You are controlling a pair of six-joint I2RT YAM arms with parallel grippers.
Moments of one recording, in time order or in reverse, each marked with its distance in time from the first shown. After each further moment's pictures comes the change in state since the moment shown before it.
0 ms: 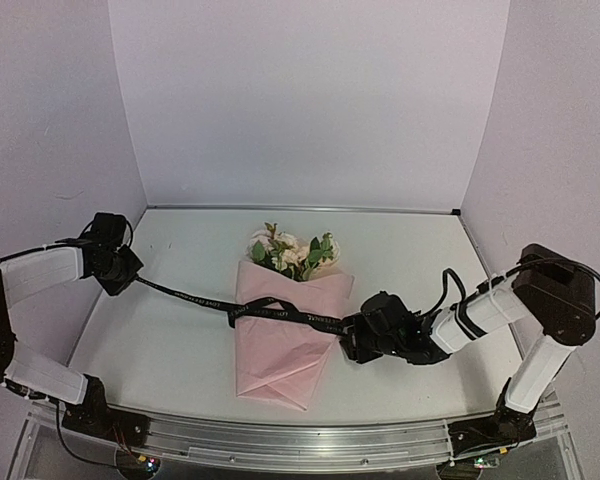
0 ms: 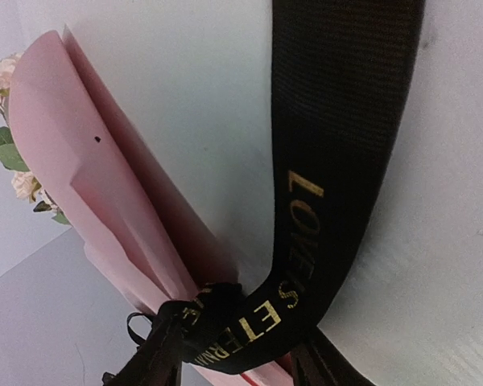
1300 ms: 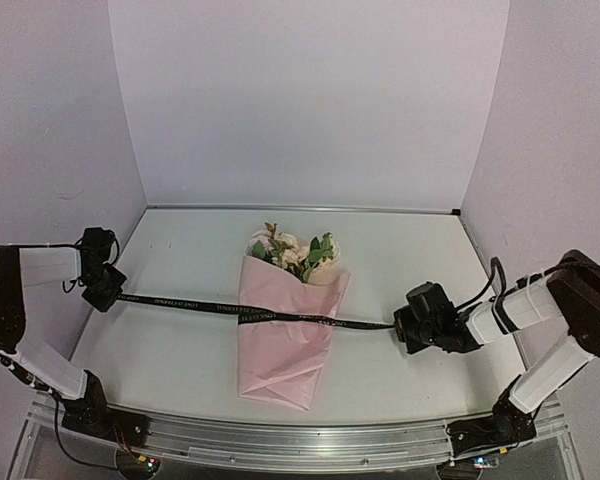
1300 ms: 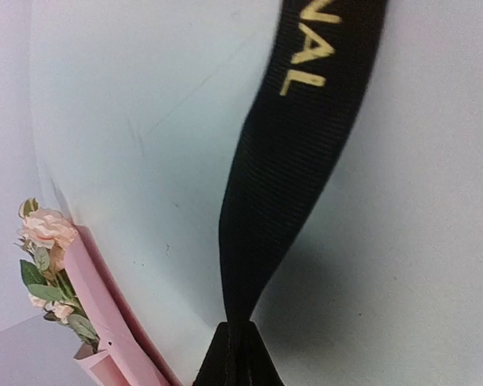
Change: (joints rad) left arm 0.188 0.118 -0.045 -0.001 -0.010 -0.105; right arm -0.268 -0.165 -0.183 -0.073 0.072 -0.255
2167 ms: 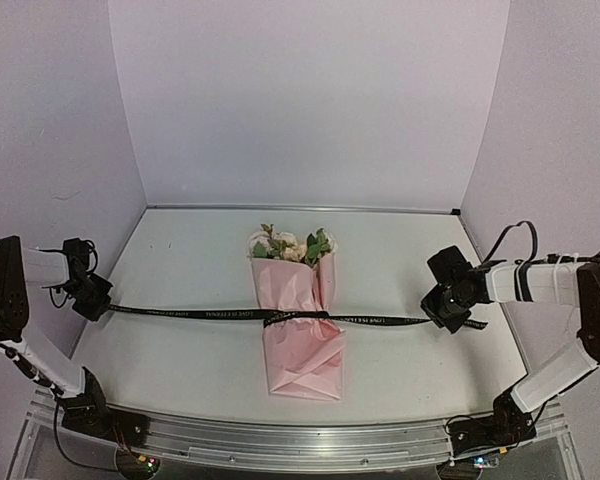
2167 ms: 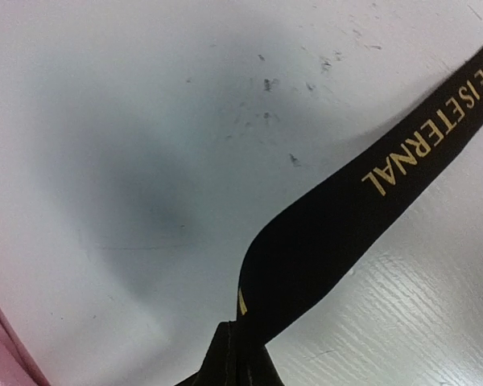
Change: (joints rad) left arm 0.217 0.057 -0.040 0.067 0.204 0.071; right arm -0.246 -0.107 0.282 -0.749 -0.022 -0.564
